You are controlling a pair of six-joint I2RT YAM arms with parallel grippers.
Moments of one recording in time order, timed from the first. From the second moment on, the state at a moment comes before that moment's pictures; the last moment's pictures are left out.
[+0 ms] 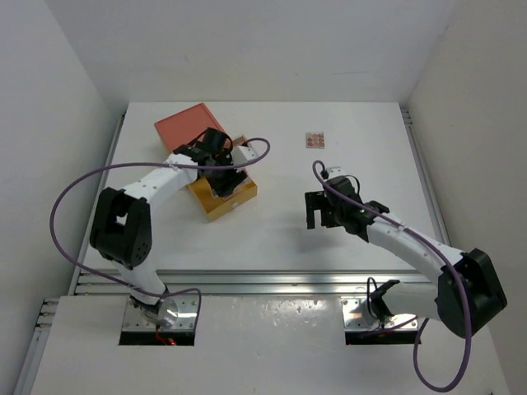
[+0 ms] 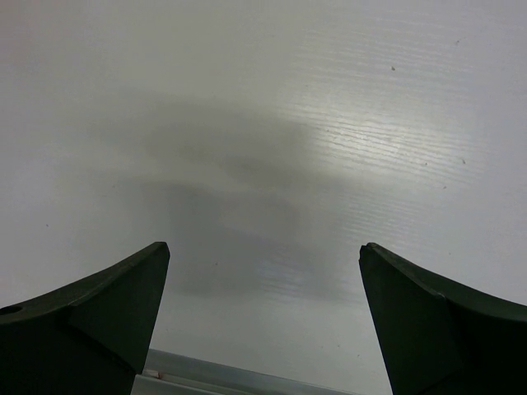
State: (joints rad) left arm -0.39 1.68 1.32 -0.63 0.19 0.57; right arm 0.54 1.22 0.68 -0.35 0.19 0.34
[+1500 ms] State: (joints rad) left arm -0.31 1.86 1.35 -0.55 -0.04 0.44; right arm 0.26 1.78 1.29 -0.43 -0.04 0.25
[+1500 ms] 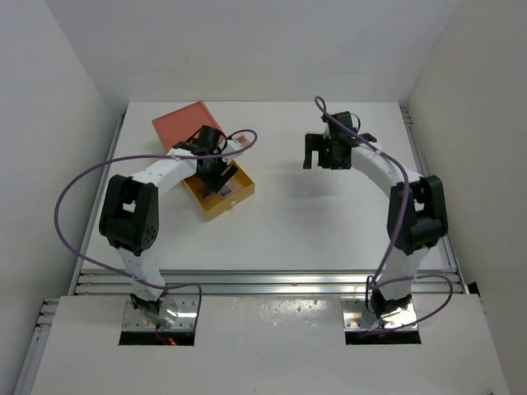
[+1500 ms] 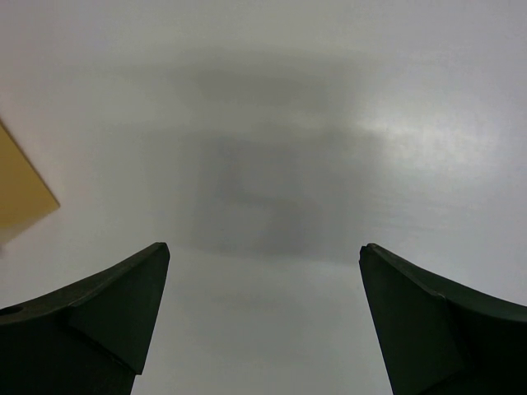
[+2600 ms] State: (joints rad) left arm -0.11 2.09 2.00 -0.69 0.00 0.25; right arm 0.21 2.61 2.24 -0.52 0.22 0.24
